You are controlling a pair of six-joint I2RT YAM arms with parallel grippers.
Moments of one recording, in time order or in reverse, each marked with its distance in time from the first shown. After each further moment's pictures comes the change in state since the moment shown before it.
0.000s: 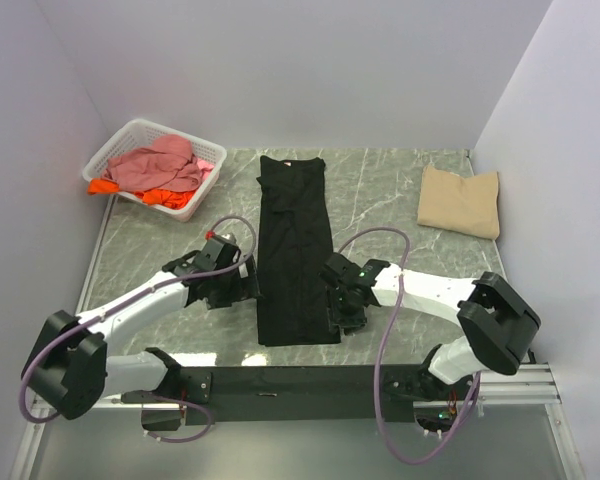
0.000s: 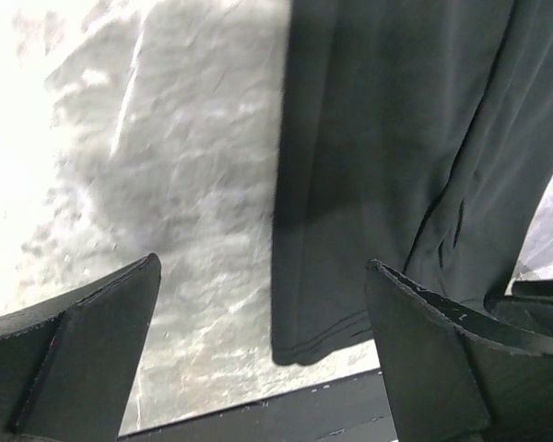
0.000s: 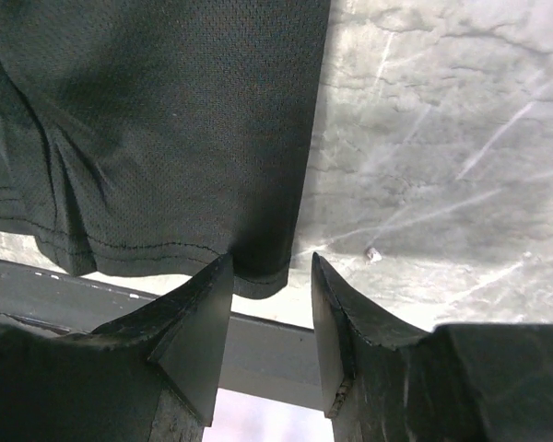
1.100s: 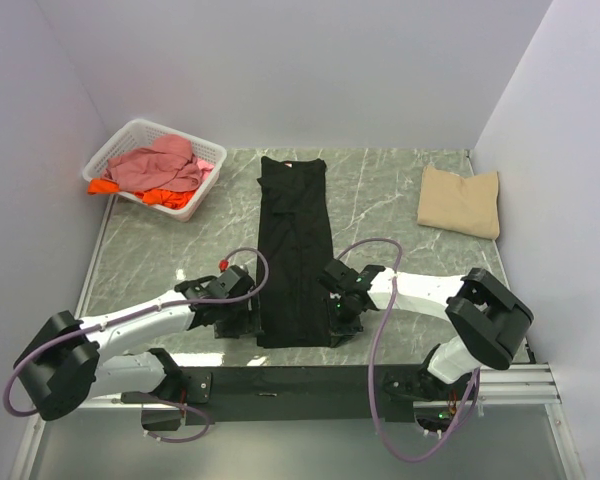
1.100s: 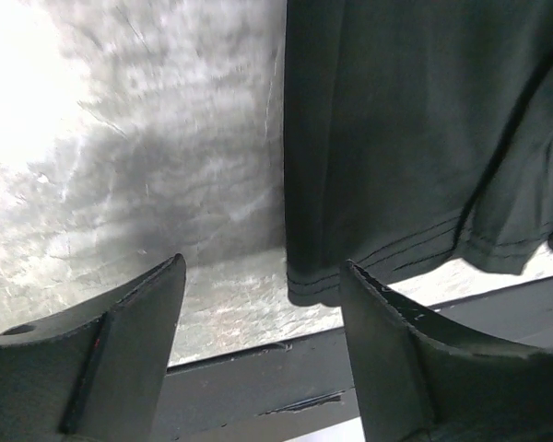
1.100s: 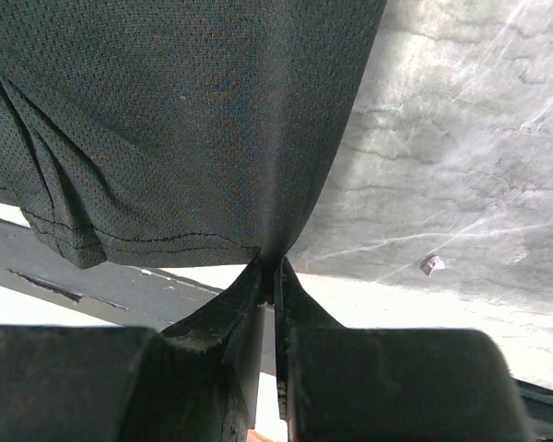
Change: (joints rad) left arm -0.230 -0.064 -0.129 -0.055 -0.022 -0.144; right arm 0.010 0.052 -0.058 0.089 -0.161 0.011
